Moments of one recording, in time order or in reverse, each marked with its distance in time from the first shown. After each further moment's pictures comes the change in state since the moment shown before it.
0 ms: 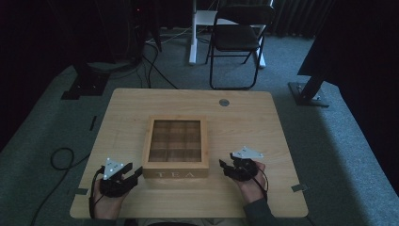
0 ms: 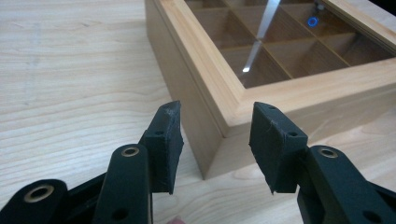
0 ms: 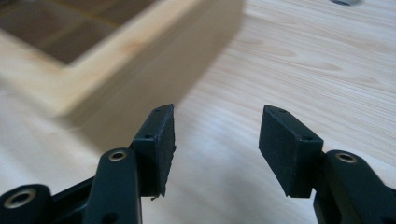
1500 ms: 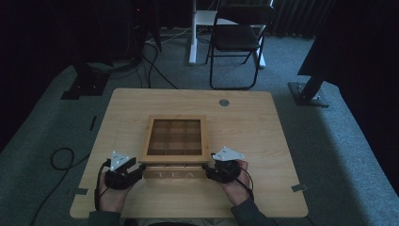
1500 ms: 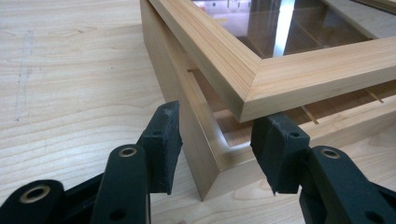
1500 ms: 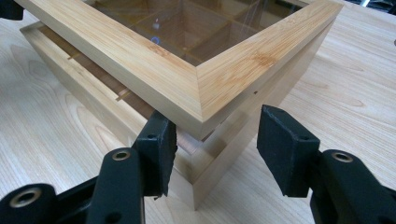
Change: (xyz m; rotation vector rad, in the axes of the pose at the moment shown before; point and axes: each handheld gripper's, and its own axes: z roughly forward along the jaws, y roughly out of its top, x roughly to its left) left arm -0.006 0.015 0.016 0.034 -0.001 0.019; right arm 0.057 0.026 0.004 -0.033 0.108 -0.131
